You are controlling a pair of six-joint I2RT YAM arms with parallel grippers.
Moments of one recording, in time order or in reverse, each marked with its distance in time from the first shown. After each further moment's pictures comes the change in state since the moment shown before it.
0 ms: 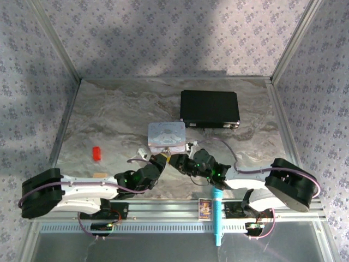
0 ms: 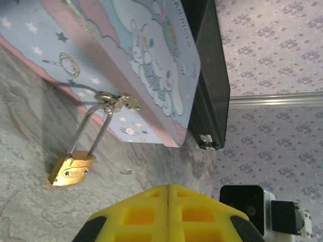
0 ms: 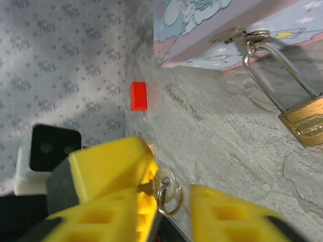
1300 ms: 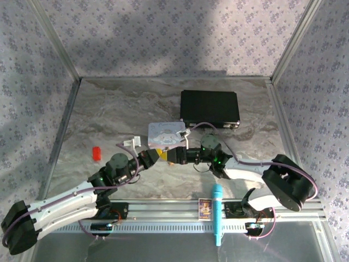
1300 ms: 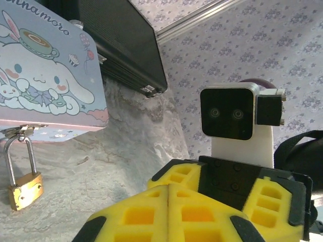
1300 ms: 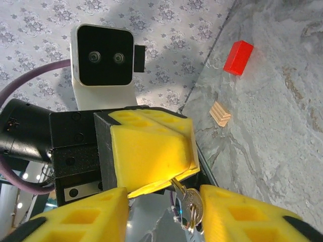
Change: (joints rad) left arm 0.327 -0.430 -0.079 -0.038 0.649 0.572; right arm -0.179 0.049 0.107 0.188 -0.562 -0.270
